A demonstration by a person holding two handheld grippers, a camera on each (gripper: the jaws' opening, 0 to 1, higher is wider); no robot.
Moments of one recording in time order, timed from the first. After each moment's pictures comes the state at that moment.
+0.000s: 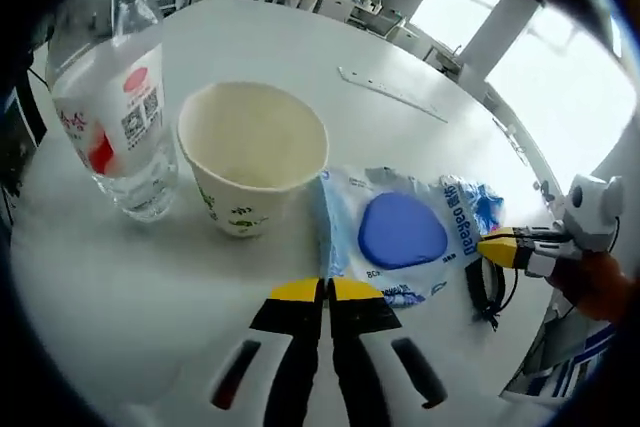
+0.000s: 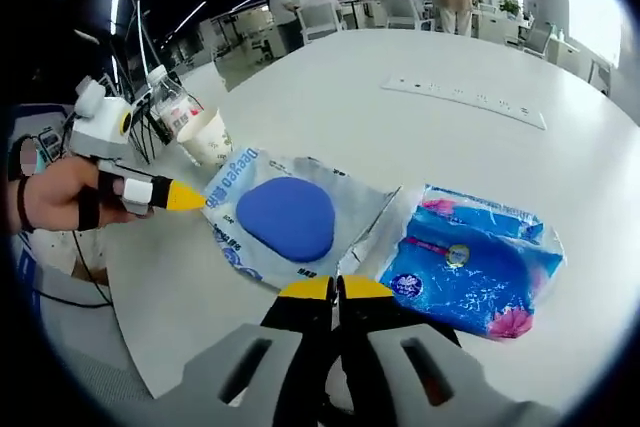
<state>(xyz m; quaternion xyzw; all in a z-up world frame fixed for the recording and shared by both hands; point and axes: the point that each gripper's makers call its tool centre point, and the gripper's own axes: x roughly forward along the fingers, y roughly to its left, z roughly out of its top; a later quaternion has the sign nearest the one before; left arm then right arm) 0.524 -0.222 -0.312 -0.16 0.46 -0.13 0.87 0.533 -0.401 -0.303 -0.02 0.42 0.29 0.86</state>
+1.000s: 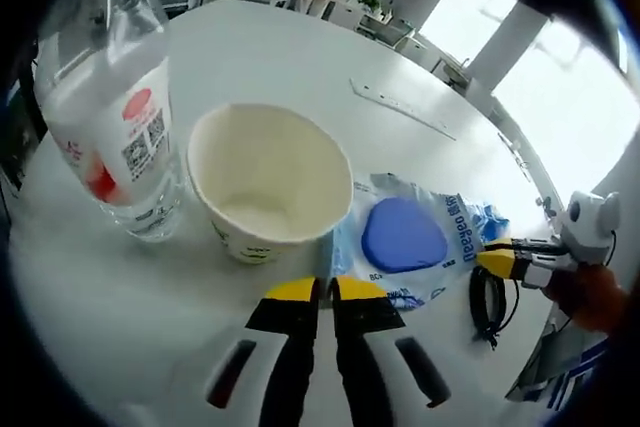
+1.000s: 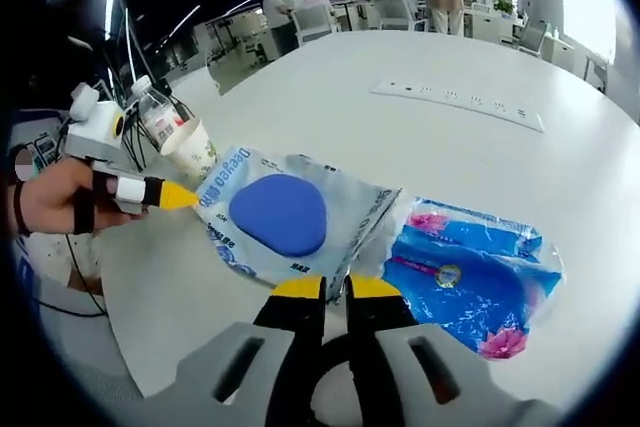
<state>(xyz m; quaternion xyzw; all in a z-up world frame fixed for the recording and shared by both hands) 0.534 -0.216 -0.308 -0.17 0.45 -0.12 0.87 0.545 -0.404 -0.305 -0.01 0.42 0.28 0.86</state>
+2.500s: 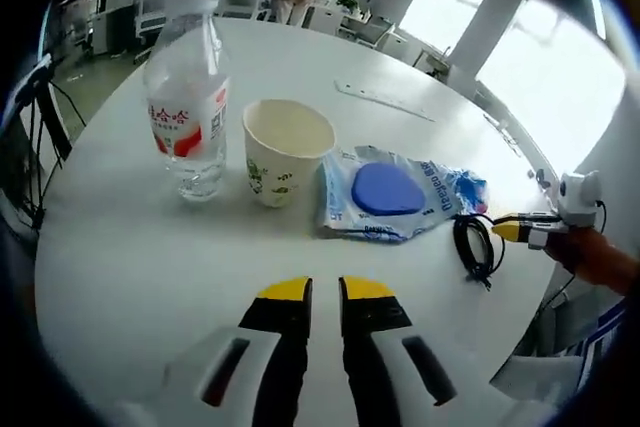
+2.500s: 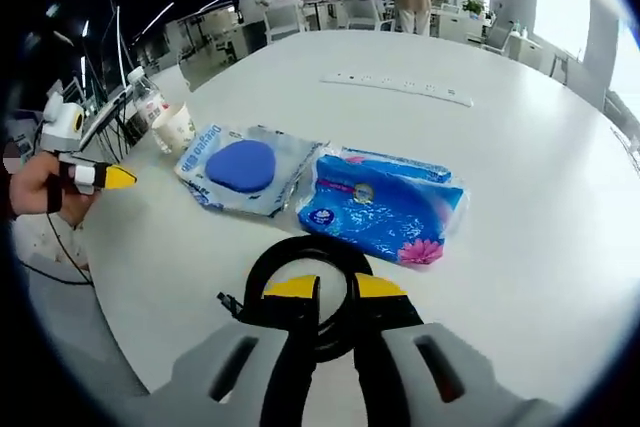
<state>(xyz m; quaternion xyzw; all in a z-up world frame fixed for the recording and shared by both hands) 0.466 -0.190 -0.283 -0.12 0.43 -0.15 0.88 0.489 -0.490 -0.296 -0.04 0.42 0.21 0.88</state>
